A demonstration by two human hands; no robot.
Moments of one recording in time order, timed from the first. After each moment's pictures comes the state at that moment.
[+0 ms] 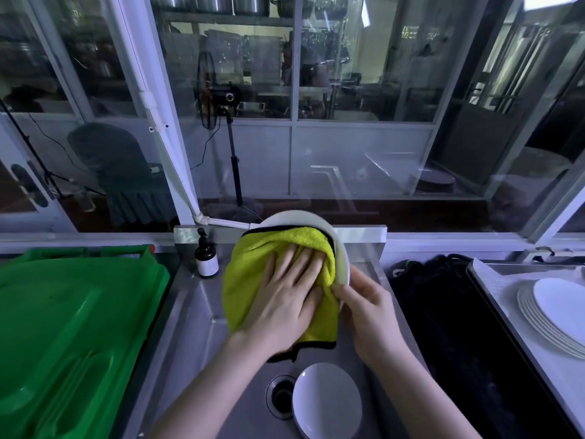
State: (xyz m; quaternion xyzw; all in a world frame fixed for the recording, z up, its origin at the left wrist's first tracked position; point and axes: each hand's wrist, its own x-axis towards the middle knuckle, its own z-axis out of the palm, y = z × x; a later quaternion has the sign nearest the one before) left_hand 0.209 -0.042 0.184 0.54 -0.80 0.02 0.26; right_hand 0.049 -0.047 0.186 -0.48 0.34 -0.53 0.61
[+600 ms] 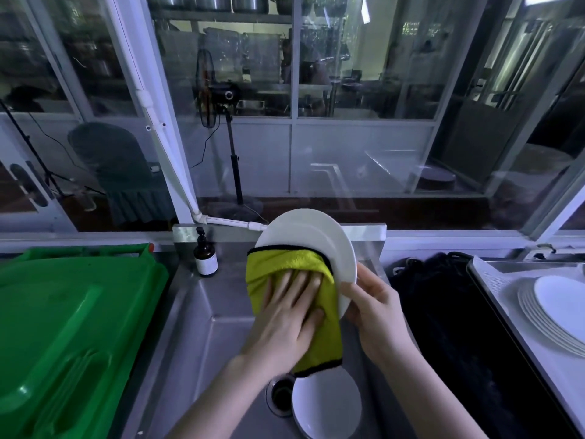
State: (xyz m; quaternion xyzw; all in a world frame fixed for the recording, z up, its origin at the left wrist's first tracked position) left_hand 0.200 -0.028 0.156 0.56 -0.79 -0.04 0.26; right_hand 0.036 -0.051 0.184 -0.48 0.34 -0.54 0.60
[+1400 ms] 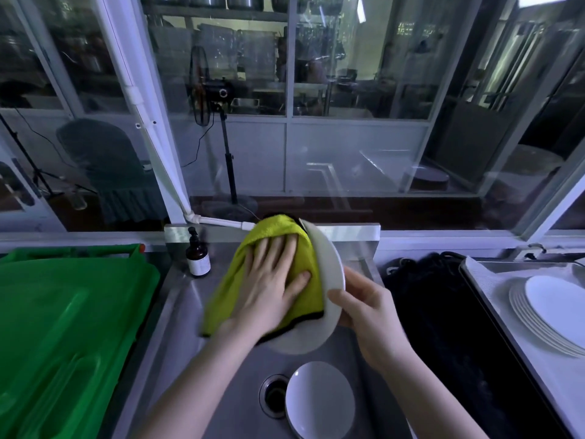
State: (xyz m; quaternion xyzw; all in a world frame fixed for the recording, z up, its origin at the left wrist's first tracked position) left_hand 0.215 -0.072 0.175 0.61 -0.74 0.01 0.28; right_hand 0.031 -0.043 0.197 -0.53 0.36 -0.49 0.59
